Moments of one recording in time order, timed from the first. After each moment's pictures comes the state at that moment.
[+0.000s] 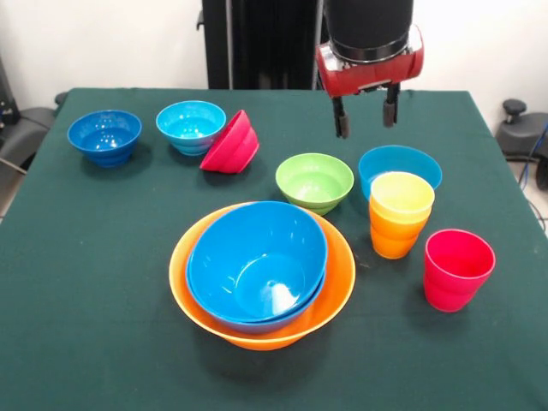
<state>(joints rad) -0.50 -0.66 0.55 1.58 -0.34 0.93 1.73</state>
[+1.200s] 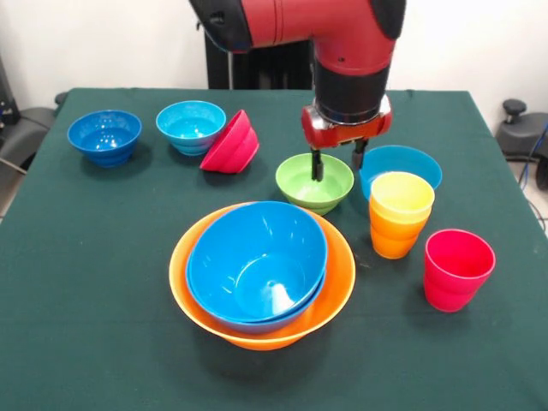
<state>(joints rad) -0.43 -0.52 0.44 1.59 -0.52 0.77 1.73</state>
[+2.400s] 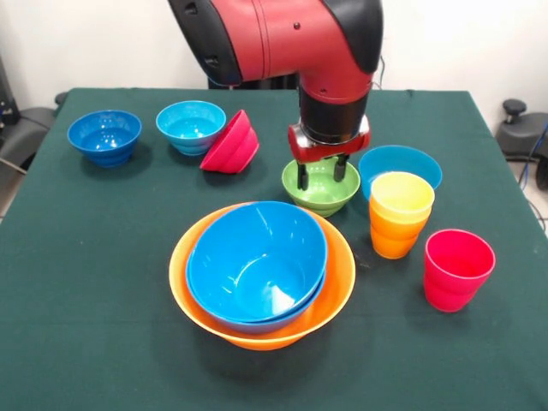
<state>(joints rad) -0.42 -0.43 0.38 1.59 -0.55 0.72 1.73</state>
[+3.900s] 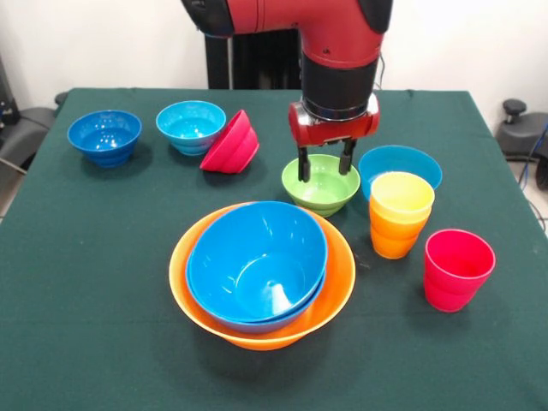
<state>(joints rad) -0.41 -0.55 0.38 1.59 -0.48 0.72 1.73</state>
